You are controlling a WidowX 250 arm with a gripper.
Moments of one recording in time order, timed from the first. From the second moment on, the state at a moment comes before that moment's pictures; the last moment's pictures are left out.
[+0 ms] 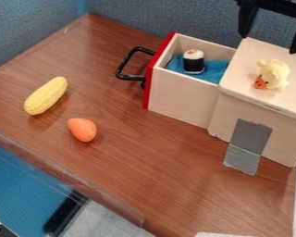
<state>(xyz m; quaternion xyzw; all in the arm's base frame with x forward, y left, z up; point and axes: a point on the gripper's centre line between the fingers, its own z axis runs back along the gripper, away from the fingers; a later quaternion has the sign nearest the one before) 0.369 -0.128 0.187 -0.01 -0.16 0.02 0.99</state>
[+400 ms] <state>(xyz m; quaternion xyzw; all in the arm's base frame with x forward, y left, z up) 0.366 -0.116 0.175 -0.04 -0.15 0.04 0.99</state>
